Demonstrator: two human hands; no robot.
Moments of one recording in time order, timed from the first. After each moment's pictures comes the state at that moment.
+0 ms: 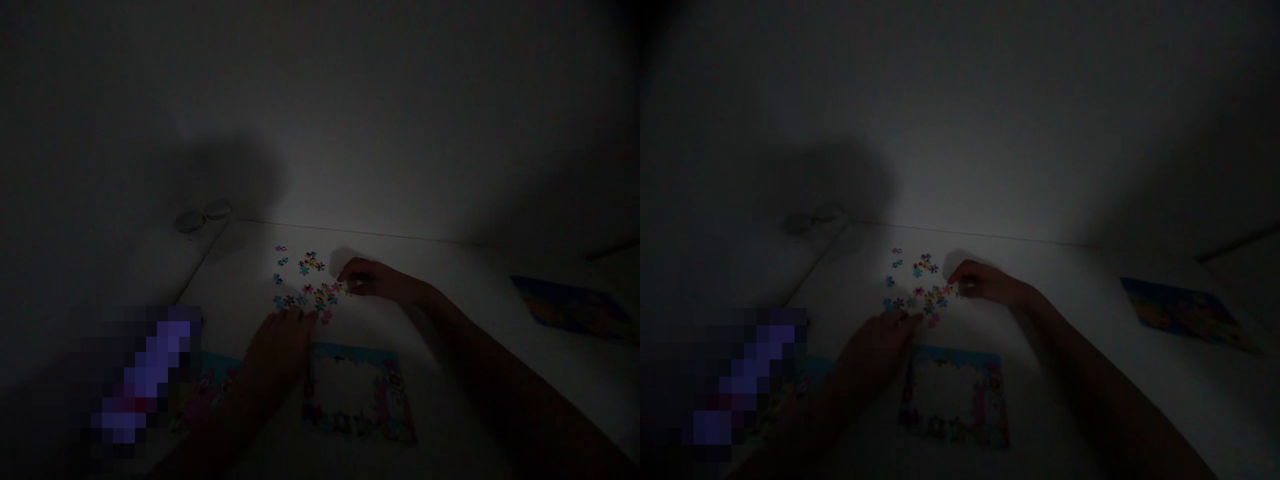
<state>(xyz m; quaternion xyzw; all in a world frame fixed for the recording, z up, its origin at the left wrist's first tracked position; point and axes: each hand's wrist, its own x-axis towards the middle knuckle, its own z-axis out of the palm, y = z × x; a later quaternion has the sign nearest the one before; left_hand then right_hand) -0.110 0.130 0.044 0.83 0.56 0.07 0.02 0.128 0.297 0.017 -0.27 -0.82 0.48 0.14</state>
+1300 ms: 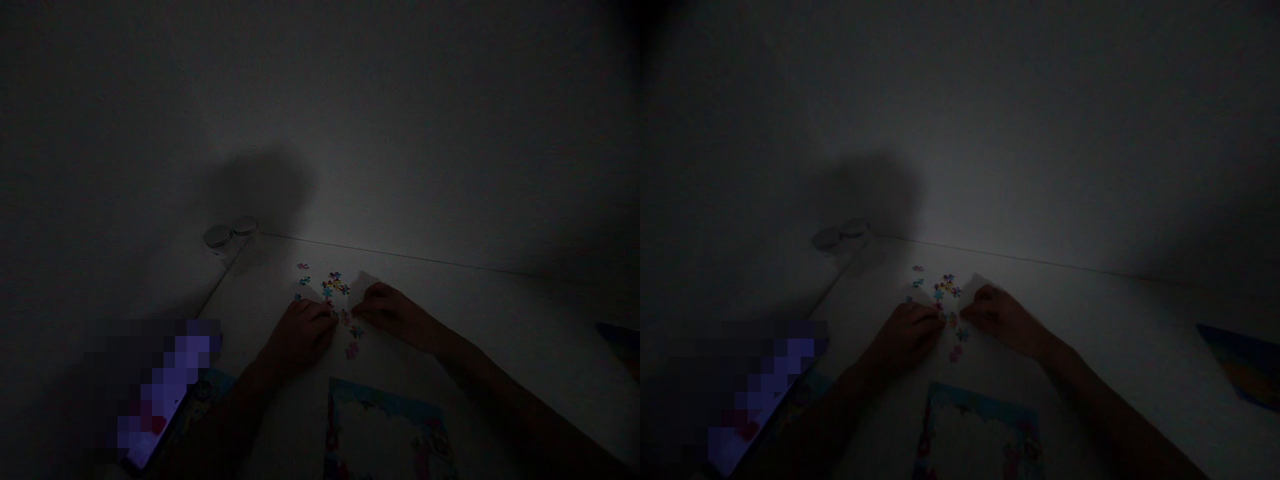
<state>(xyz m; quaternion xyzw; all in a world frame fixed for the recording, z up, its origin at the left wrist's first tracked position) -0.139 0.186 0.008 0.84 0.48 0.25 0.07 0.105 0.285 0.008 -0.28 -0.88 0.33 0.18</state>
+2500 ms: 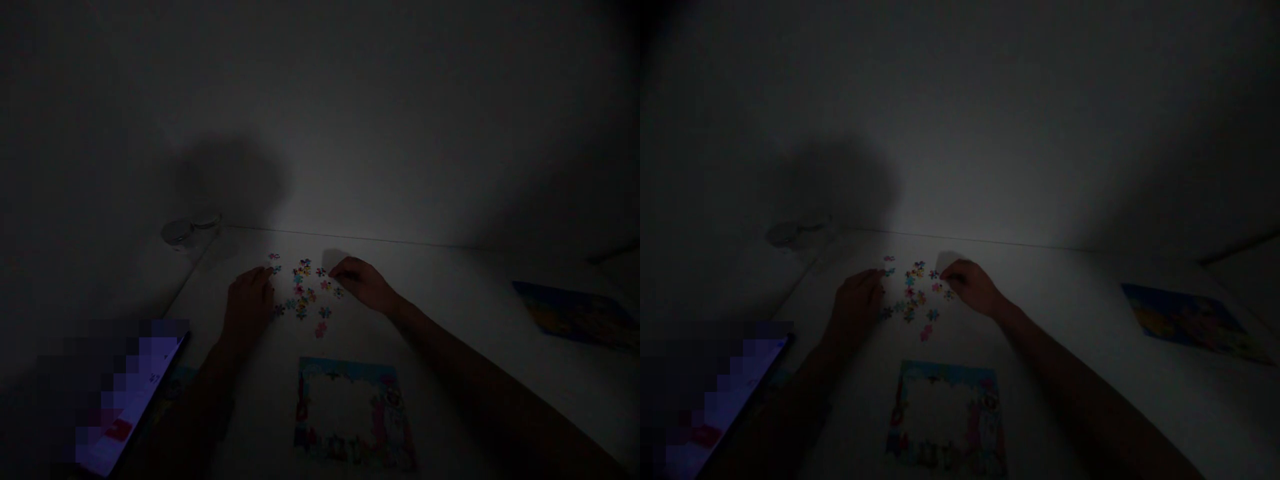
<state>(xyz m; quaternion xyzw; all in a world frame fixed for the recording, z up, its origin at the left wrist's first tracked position) -0.163 0.205 0.004 0.71 0.67 0.23 -0.03 0.100 0.301 0.001 -0.38 -0.81 0.33 0.29</state>
